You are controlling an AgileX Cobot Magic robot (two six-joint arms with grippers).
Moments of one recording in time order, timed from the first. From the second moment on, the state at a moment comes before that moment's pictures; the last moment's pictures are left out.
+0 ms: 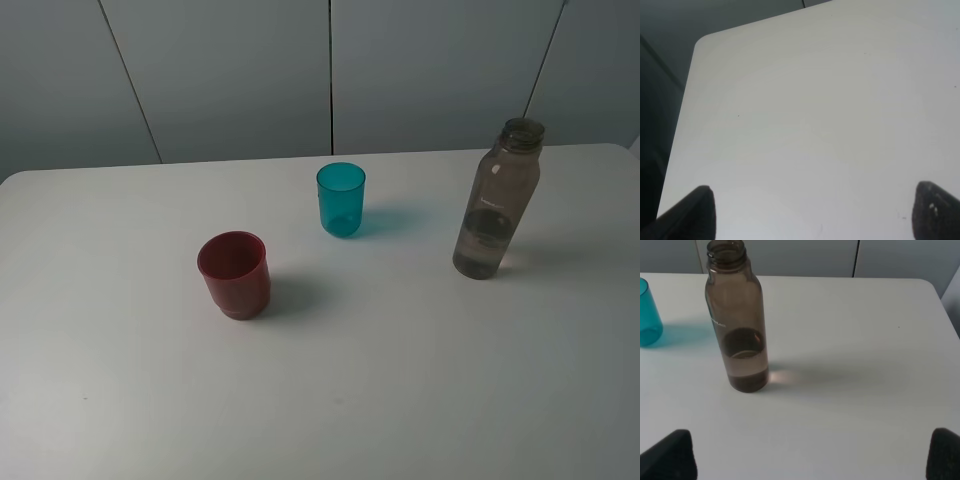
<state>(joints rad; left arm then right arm) 0.07 0.00 -0.52 0.02 1.10 0.23 0.00 0.00 -0.51 -0.01 1.09 -0.04</state>
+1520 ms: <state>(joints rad) 0.07 0.00 -0.52 0.02 1.10 0.23 0.00 0.00 -0.51 -0.01 1.09 -0.04</state>
